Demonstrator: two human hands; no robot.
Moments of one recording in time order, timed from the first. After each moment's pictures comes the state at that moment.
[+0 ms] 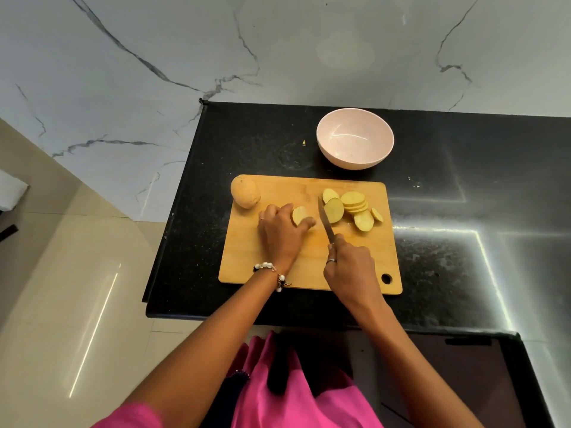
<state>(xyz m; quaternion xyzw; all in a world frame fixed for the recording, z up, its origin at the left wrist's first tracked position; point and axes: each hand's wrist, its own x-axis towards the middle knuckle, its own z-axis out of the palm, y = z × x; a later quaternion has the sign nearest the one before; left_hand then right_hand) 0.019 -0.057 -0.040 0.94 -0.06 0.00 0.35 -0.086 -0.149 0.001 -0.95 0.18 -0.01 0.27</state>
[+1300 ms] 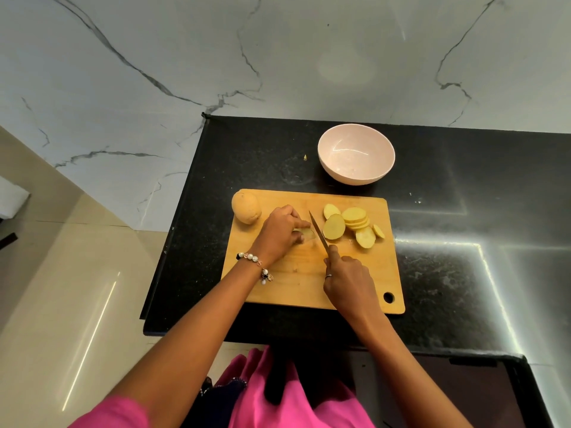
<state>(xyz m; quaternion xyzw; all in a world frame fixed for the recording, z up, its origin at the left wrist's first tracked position) 0.063 -0.042 -0.023 0.90 -0.30 -0.11 0.28 -0.071 -0.158 -0.024 -0.97 0.14 0.03 0.18</state>
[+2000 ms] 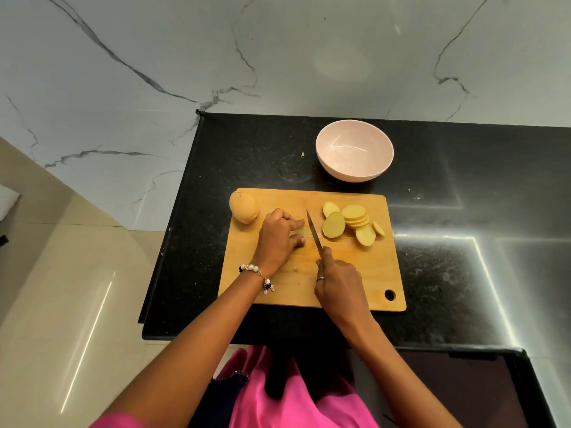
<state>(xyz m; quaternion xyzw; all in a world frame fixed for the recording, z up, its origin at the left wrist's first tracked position) 0.053 -0.041 -0.040 0.91 -0.23 -0.08 0.34 -0.072 -0.136 -0.023 -0.97 0.15 0.00 0.20</state>
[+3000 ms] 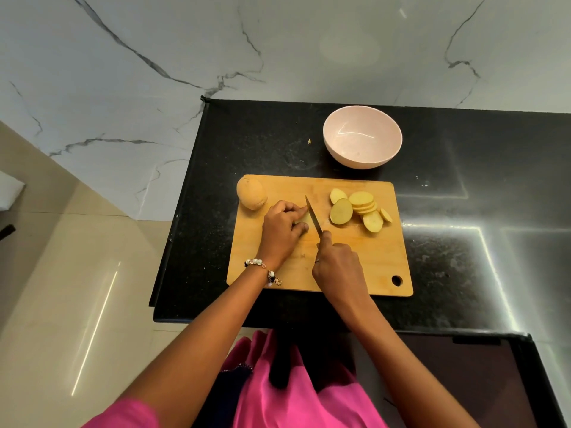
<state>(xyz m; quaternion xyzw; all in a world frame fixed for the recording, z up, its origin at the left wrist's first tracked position) 0.042 -0.031 -0.050 0.88 -0.22 -0.03 0.41 -0.064 -0.118 -0.008 -0.97 0.17 0.04 0.15</state>
